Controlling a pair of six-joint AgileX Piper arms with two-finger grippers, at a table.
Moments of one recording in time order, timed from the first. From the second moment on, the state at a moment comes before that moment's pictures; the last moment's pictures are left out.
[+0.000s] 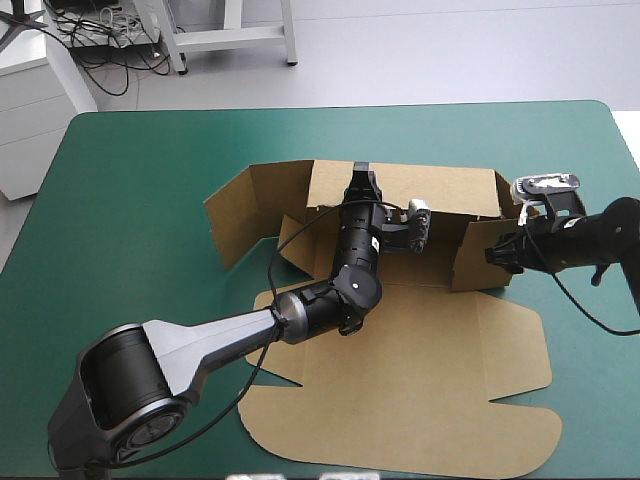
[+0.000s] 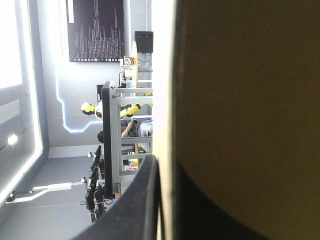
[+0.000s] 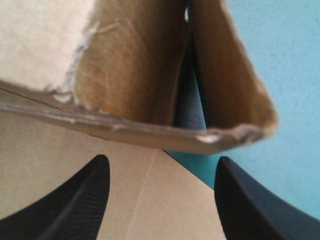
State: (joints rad) left arm -1.03 1.93 -1.42 1.72 0.80 -0.55; right arm -0.10 1.32 -1.09 0.40 0.94 -0.50
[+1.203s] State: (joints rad) left arm -1.03 1.93 -1.42 1.72 0.81 -0.55; right arm -0.10 1.37 -1.55 0.23 0.96 -0.24
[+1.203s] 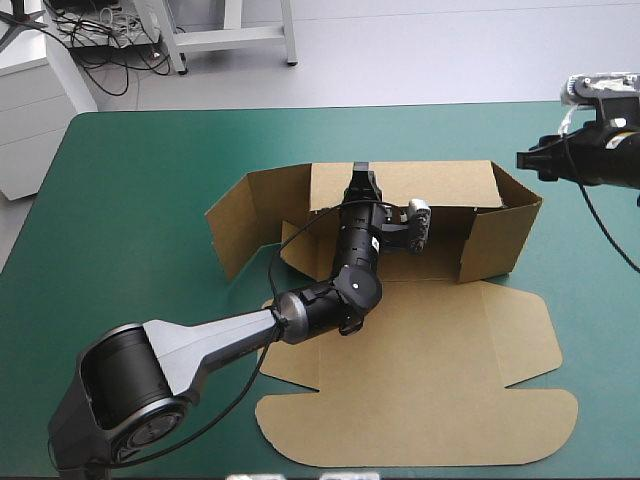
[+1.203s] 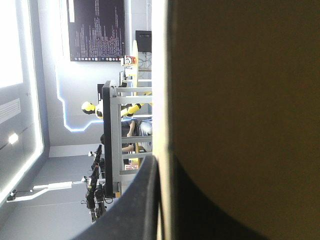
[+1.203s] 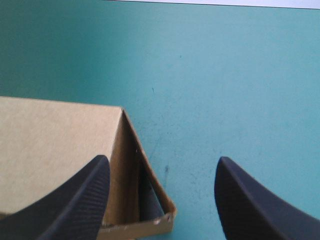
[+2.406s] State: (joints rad) left arm -1.03 1.93 -1.42 1.72 0.81 -0.56; right arm -0.10 1.72 -1.71 0.24 1.19 -0.27
